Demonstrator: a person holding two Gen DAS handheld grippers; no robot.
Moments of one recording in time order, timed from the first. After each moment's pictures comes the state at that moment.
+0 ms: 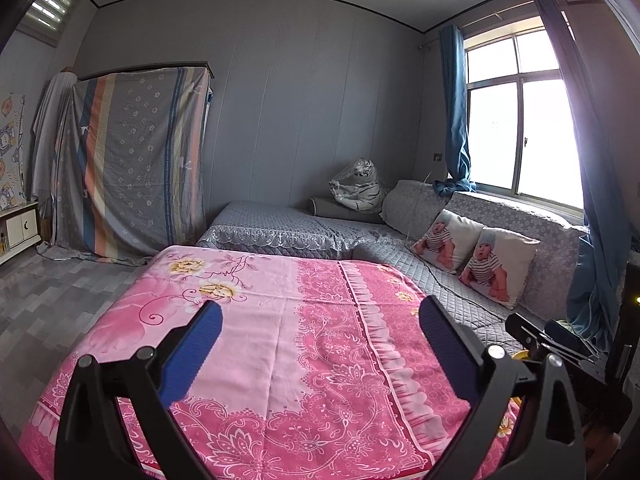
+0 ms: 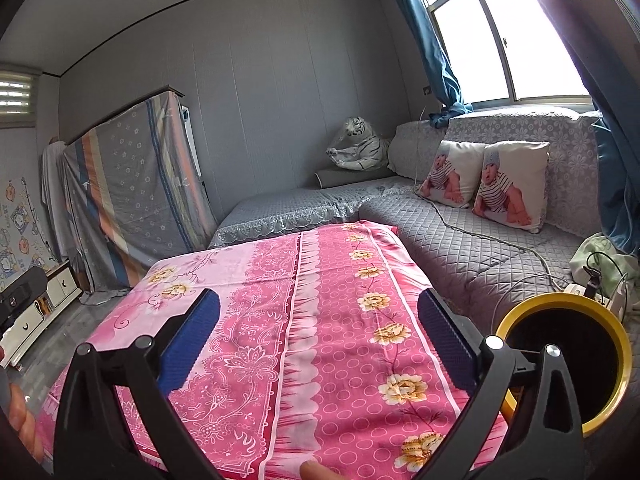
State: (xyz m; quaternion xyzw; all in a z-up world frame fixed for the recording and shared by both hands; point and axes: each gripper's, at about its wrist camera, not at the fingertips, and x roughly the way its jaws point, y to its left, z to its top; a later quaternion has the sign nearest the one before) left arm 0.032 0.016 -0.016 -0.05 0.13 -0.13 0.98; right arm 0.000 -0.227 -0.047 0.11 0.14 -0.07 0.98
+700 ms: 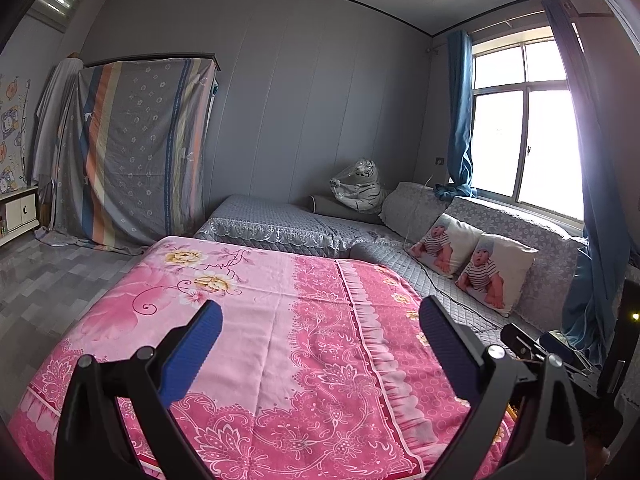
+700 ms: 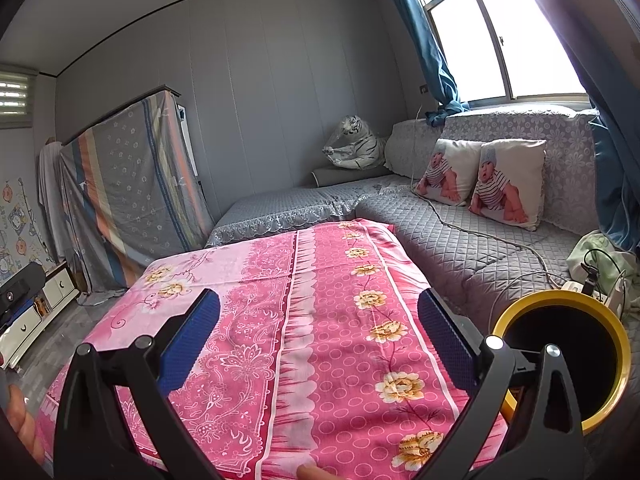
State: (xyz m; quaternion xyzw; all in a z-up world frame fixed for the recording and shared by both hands) left arm 0.038 0.018 -0.020 -0.08 0.14 -0.13 0.98; right arm 0.001 -0.228 -0.048 0.11 0.14 -0.07 0.98
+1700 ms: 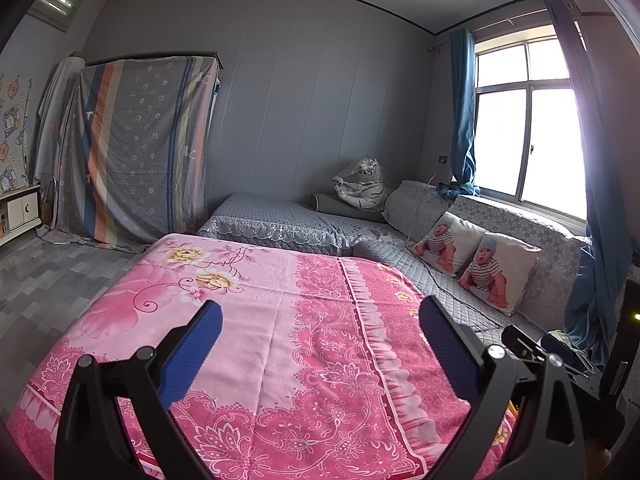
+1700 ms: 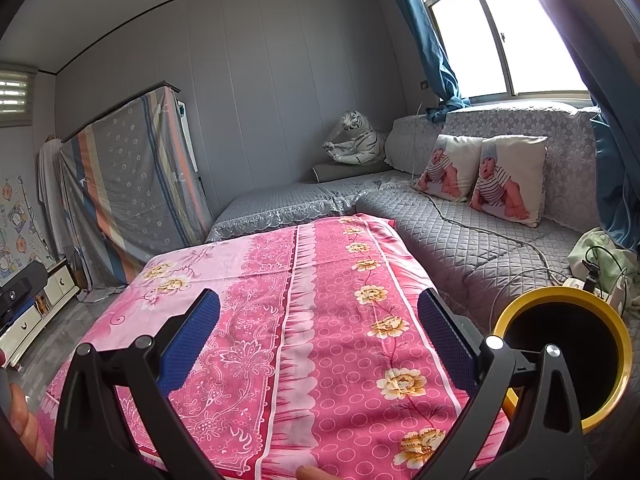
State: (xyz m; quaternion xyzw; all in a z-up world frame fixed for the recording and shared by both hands) left arm 0.041 0.018 -0.023 -0.08 0.14 -0.12 0.98; right arm 0.004 -0.228 -0.053 0.11 0.15 -0.07 0.98
